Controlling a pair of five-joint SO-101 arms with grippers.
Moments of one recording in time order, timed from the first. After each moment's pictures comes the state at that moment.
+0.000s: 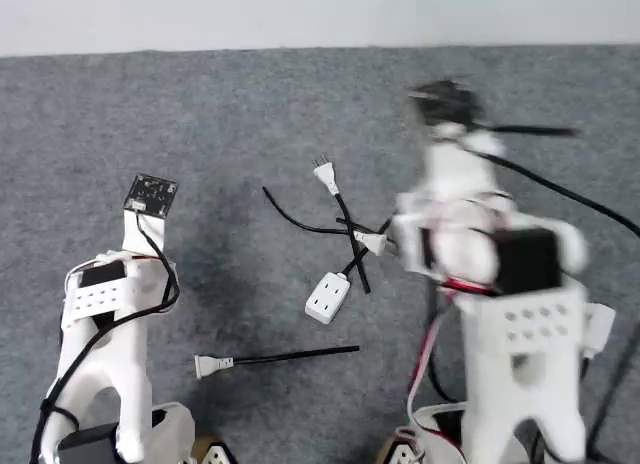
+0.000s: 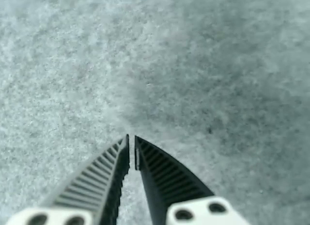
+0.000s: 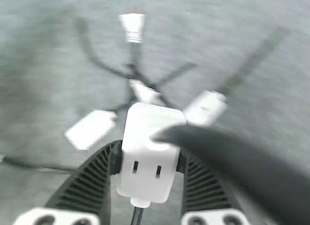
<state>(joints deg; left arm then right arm) -16.8 -21.6 58.2 46.4 -22.9 -6.4 -34.9 4.8 95.8 8.9</state>
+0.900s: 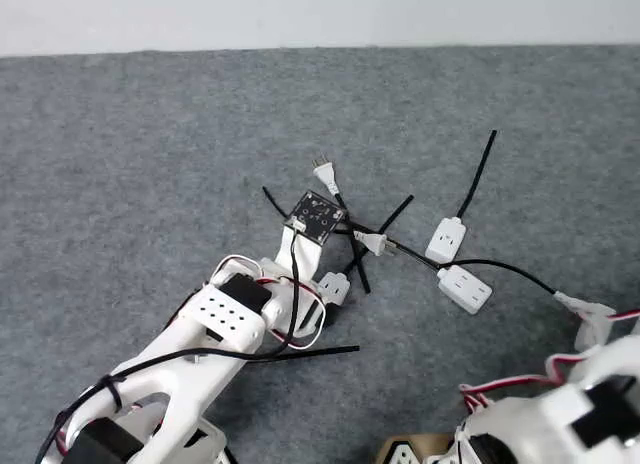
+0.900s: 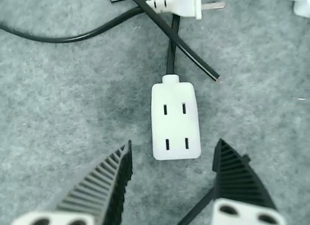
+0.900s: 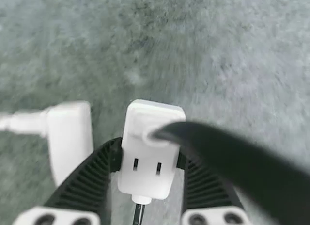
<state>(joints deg) 28.8 -21.6 55.8 46.5 5.1 58.9 5.9 17.0 54.3 31.7</state>
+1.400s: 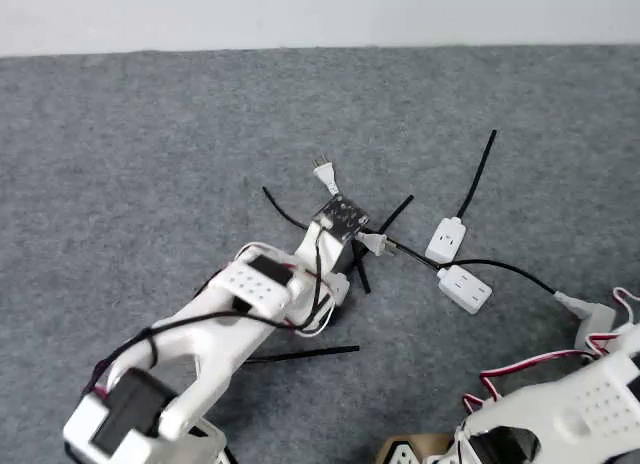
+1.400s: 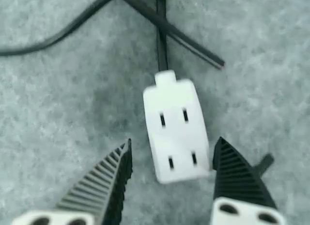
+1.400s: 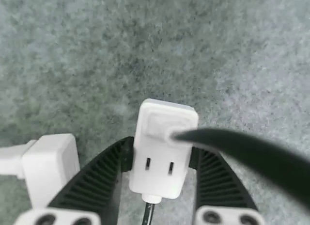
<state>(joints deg) 28.9 -3.4 45.2 45.2 -4.1 58.5 24.1 -5.8 64.8 30.7</state>
